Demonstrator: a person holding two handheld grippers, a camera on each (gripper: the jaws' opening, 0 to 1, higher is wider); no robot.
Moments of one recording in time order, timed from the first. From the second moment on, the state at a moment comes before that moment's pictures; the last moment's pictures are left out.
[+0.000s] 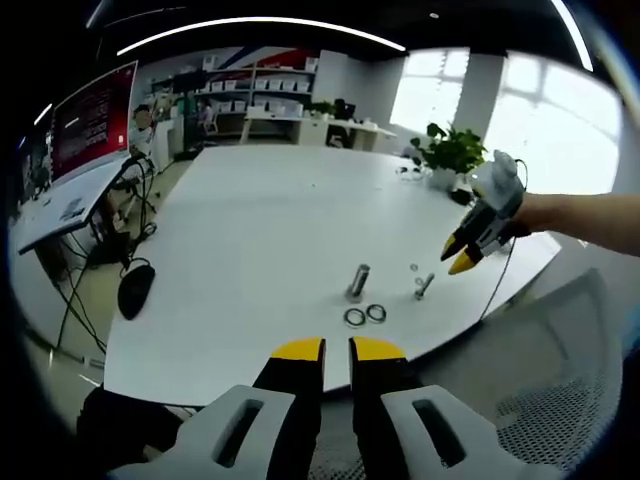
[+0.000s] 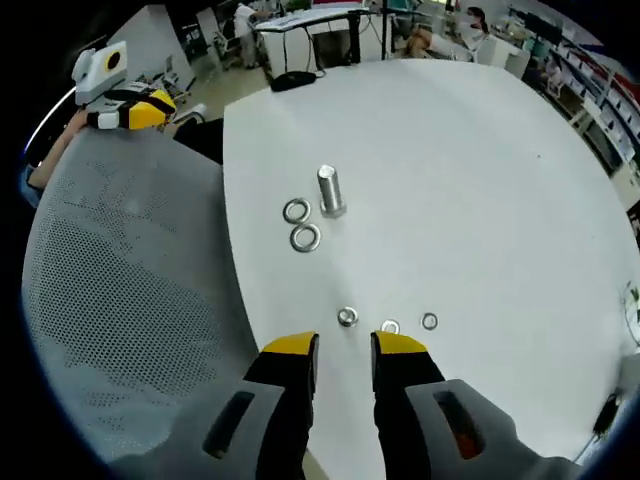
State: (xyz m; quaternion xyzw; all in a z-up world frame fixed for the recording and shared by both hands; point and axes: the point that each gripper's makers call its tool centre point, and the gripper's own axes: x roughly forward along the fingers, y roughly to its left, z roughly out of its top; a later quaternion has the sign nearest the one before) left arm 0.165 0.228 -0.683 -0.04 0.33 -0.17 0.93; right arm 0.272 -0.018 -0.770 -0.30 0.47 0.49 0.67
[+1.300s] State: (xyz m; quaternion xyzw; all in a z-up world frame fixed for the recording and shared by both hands) left arm 0.165 0.230 -0.685 -0.05 0.33 -0.17 0.93; right arm 0.281 -0.028 -0.840 -0.36 0.53 0.48 0.60
